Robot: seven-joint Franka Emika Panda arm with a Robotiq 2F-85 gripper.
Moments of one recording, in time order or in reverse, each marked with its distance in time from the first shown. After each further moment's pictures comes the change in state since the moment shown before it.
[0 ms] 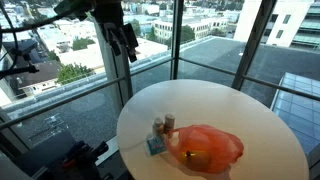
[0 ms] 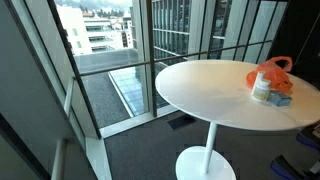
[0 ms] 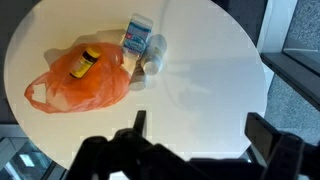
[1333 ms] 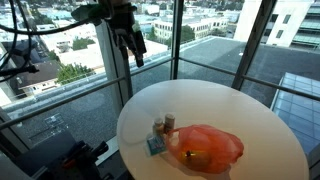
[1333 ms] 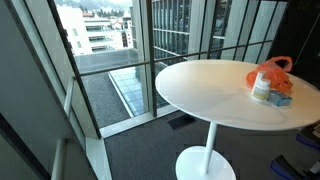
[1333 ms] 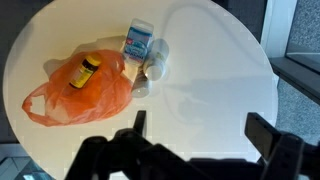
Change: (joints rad) arm -0.014 0.131 -0.006 0.064 0.000 -0.003 0.034
